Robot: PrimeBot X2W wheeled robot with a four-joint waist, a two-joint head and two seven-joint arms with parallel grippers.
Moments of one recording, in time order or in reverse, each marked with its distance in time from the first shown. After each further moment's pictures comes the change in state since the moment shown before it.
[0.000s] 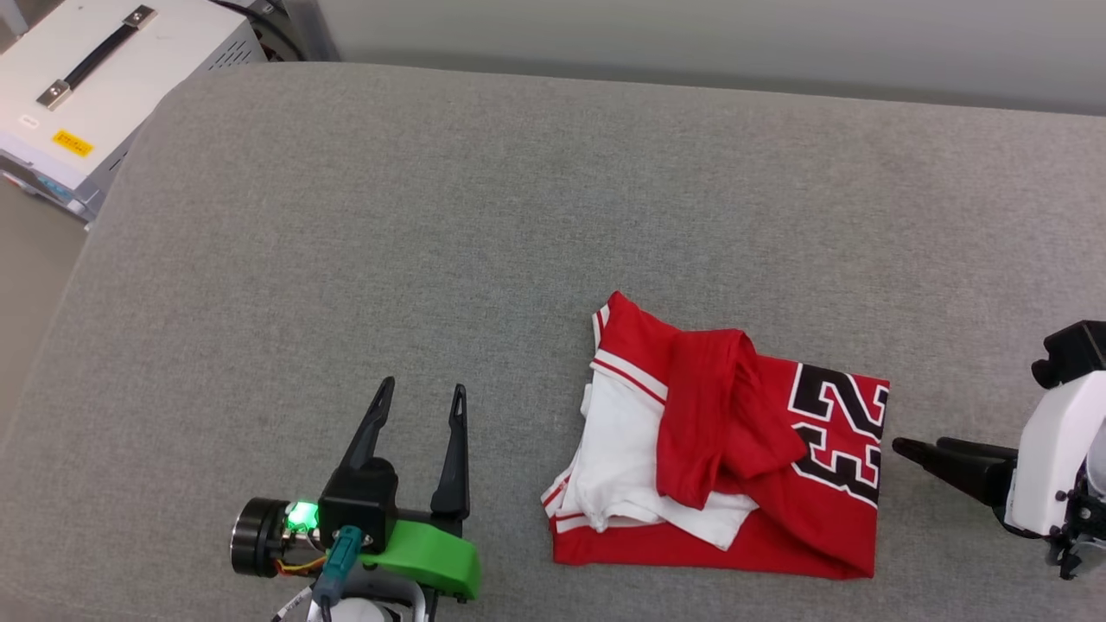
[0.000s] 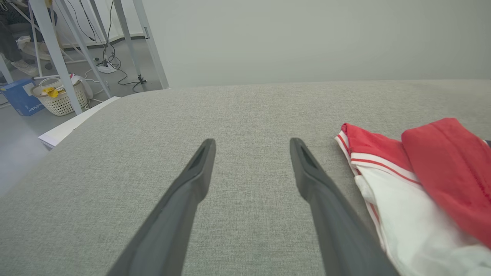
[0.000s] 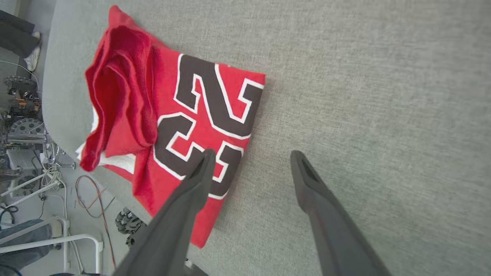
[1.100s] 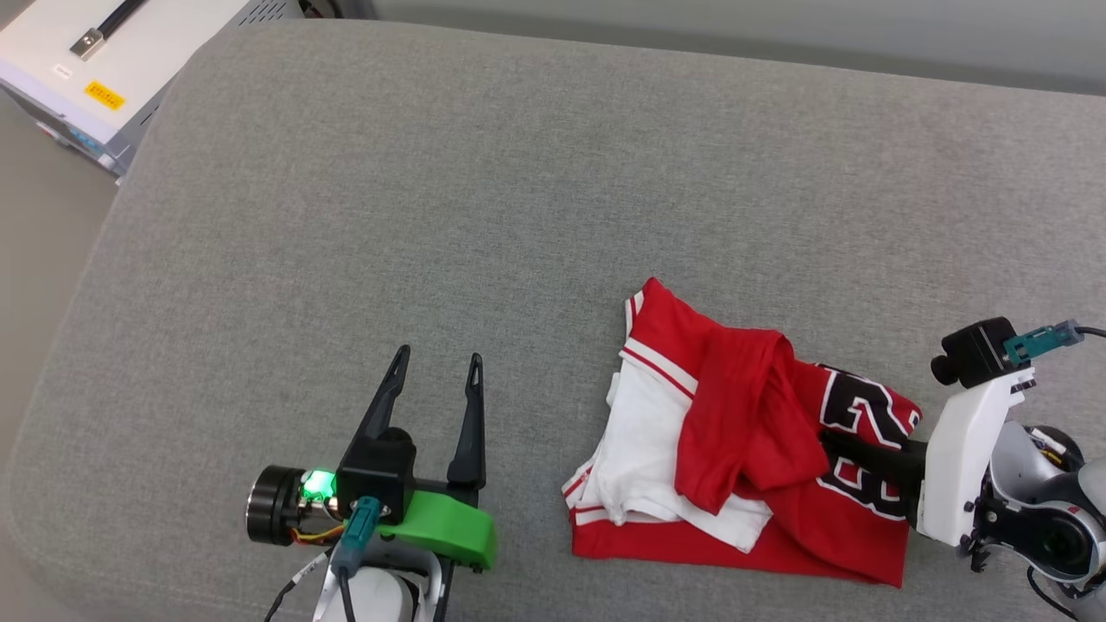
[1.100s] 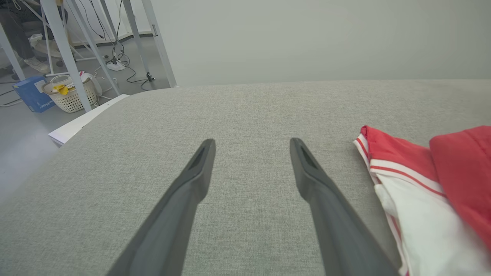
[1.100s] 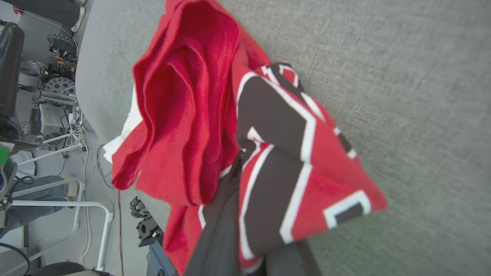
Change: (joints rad) left arm -0.076 -0.002 -0.044 0.023 -0.011 0.030 0.000; right arm -0.086 0.012 0.260 -0.017 0.034 0.000 -0.179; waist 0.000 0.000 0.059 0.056
